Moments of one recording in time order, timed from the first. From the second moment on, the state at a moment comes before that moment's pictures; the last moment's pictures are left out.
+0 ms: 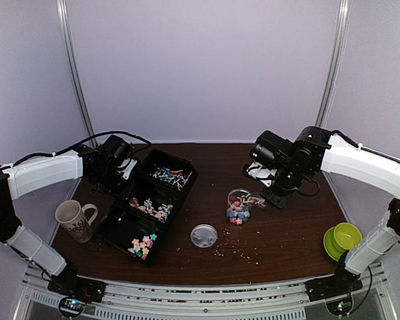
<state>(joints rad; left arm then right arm) -0.53 1.46 1.09 -0.76 -0.06 -0.16 0.89 1.49 1.42 -1.24 0.29 0.05</state>
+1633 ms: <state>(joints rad) -0.43 1.70 1.07 -0.64 0.45 -0.24 1.05 1.51 1.60 -0.89 0.21 0.00</state>
